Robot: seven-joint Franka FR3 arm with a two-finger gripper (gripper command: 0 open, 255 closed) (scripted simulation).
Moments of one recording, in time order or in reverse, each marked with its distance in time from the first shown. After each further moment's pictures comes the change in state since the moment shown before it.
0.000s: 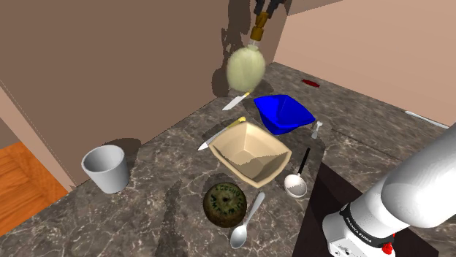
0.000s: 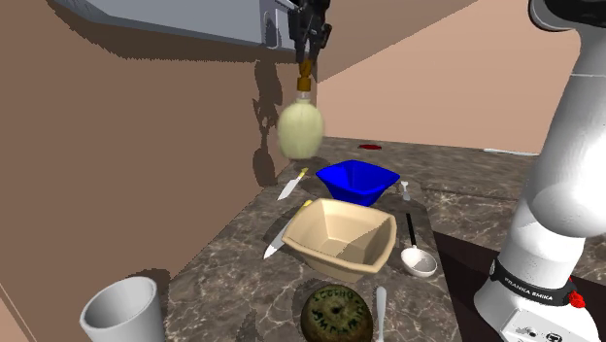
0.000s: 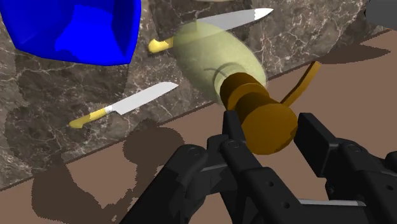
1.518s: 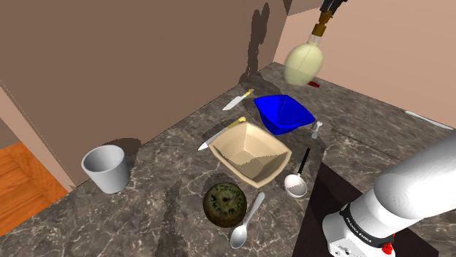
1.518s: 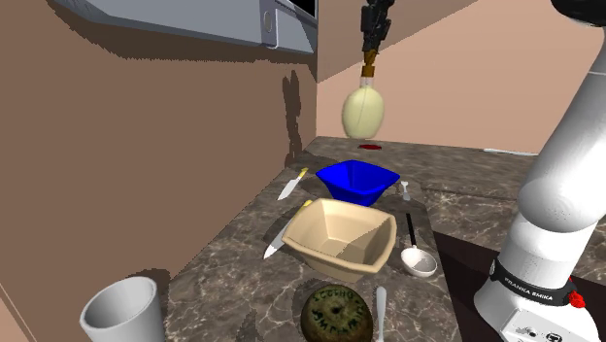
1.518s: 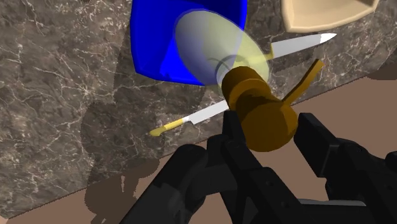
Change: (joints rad) arm -0.199 -0.098 -0.236 -0.015 0.017 -0.148 -0.415
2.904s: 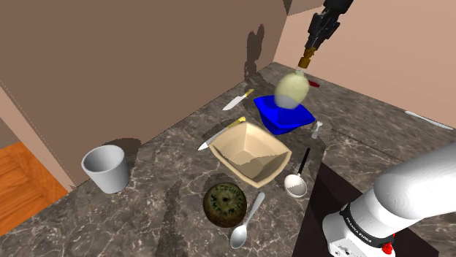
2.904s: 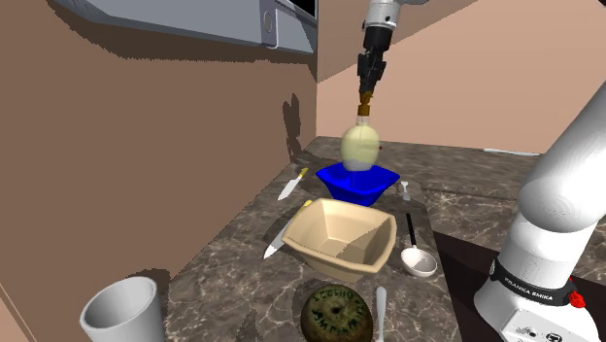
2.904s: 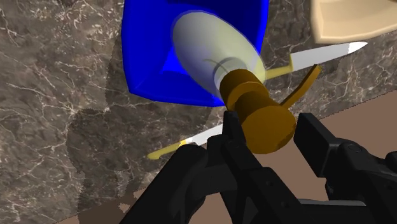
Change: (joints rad) arm 0.000 -0.131 0.011 -0.444 -0.015 0.311 -0.036
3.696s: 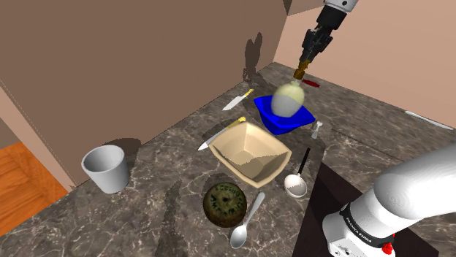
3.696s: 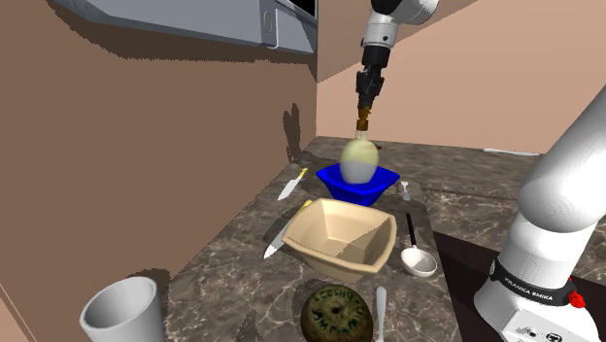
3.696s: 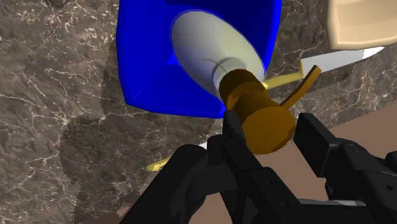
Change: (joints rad) arm 0.000 -0.020 0.002 -0.139 0.001 0.119 -0.015
